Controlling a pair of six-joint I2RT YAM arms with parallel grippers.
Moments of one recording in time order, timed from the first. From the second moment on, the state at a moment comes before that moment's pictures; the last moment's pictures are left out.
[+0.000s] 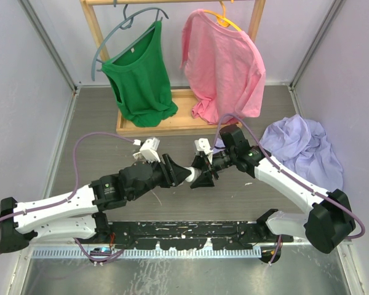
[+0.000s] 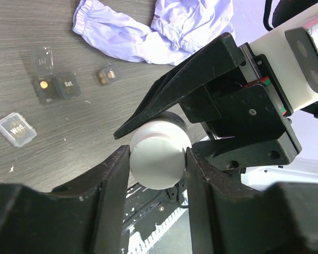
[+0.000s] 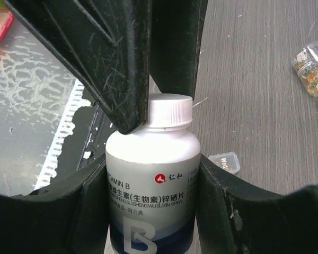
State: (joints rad) left arm -1.19 0.94 0.77 -0.16 -0.36 -0.99; right arm 0.60 1.20 0.84 -0.35 -1.11 -0.53
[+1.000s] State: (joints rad) left arm -0.91 0.95 0.66 0.09 0.47 0.14; right arm 0.59 1.20 0.84 -0.41 -1.10 -0.55
